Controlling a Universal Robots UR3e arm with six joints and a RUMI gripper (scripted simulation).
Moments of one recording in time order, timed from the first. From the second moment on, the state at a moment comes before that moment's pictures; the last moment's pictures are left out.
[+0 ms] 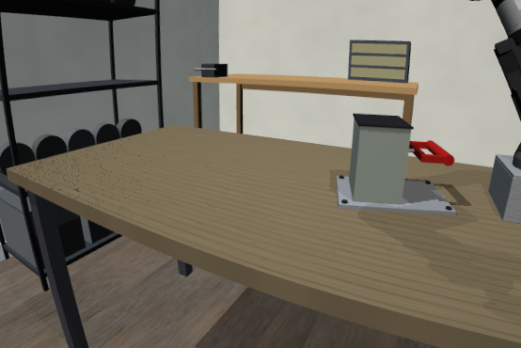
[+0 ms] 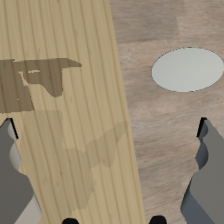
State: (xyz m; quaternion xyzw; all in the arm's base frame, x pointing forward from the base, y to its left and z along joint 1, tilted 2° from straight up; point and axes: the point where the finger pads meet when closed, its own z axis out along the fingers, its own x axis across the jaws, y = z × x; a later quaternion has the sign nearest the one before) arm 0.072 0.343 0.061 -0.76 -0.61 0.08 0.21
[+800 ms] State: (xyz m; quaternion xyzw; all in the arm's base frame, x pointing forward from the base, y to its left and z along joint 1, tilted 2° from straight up) arm 0.164 0.293 0.083 -0.85 -0.51 0.01 0.17
